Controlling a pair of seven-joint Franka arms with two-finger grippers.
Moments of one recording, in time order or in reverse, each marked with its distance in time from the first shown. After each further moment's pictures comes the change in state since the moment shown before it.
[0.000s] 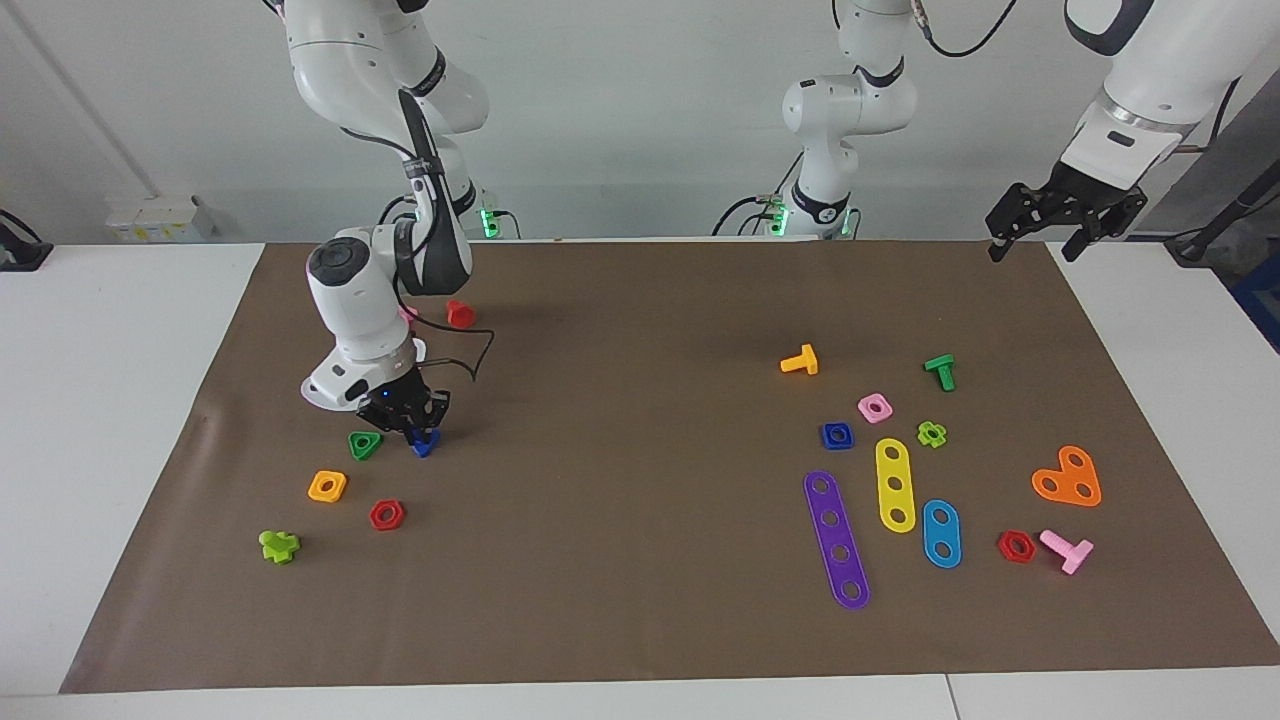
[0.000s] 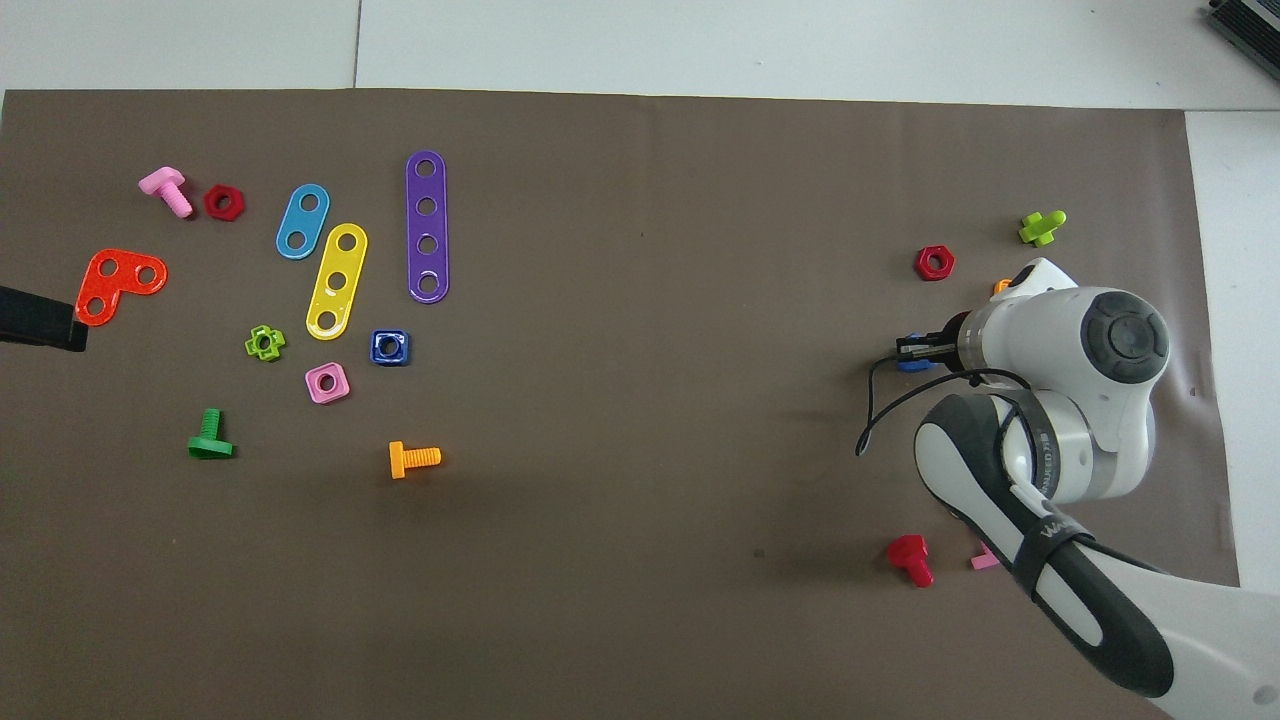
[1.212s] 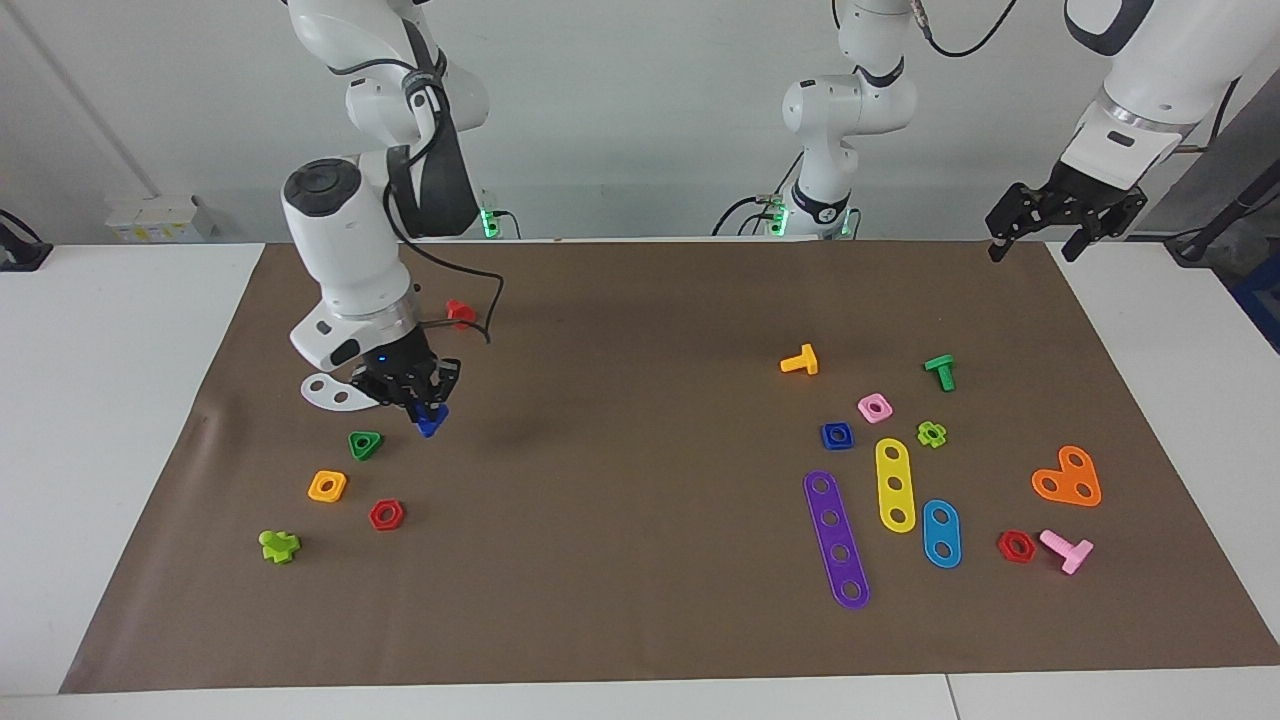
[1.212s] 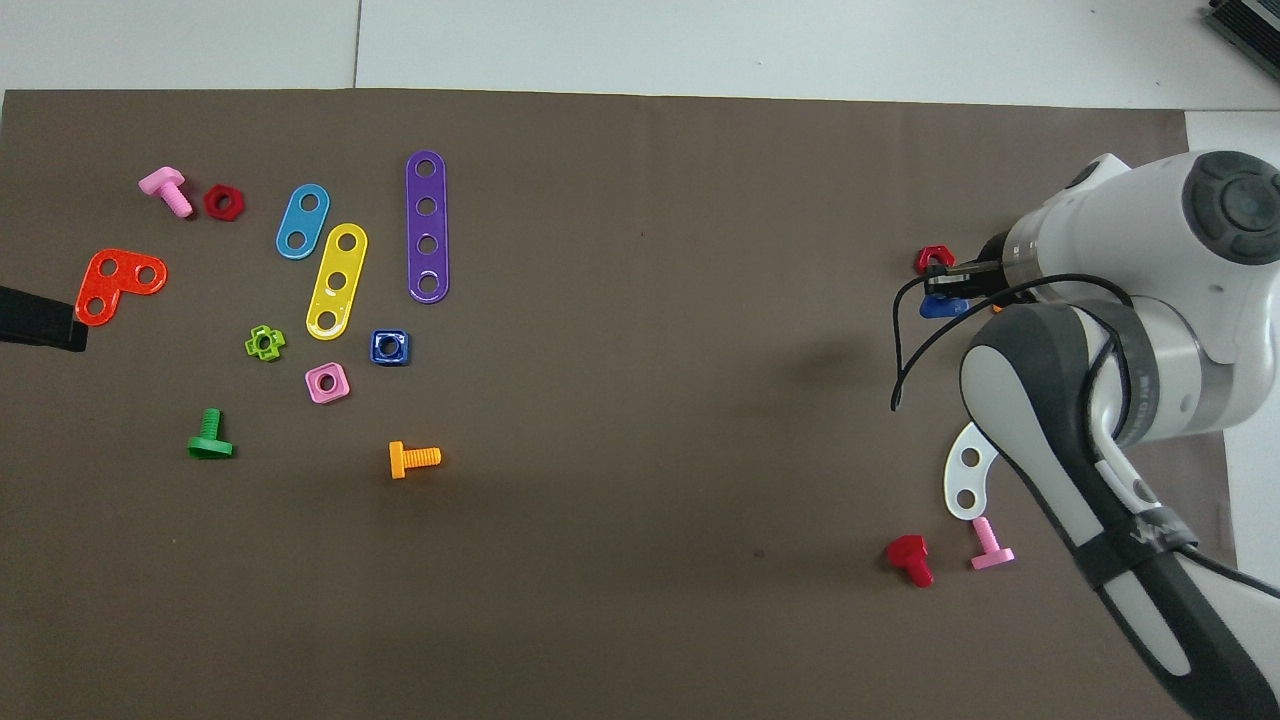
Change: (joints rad) left arm 0.000 0.000 0.000 0.000 0.000 0.000 0.000; right arm 0.150 -0.010 0.003 0.427 -0.010 -0.438 0.224
